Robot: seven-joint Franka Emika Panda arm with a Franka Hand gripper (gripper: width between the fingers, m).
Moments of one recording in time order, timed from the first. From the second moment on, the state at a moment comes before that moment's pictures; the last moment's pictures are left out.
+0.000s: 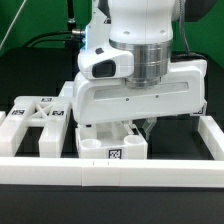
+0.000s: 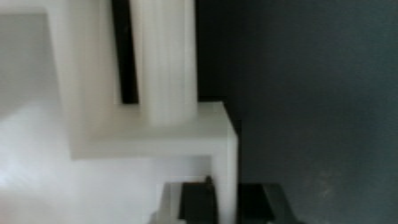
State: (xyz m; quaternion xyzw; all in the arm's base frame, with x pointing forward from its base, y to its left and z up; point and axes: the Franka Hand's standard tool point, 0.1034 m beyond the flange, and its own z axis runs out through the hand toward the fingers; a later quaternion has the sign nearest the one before) arm 0.579 0.021 0.011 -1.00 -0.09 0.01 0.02
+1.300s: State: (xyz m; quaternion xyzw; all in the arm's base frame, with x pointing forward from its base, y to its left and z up) arm 0.624 0.119 0.013 -1.00 0.01 0.03 0.03
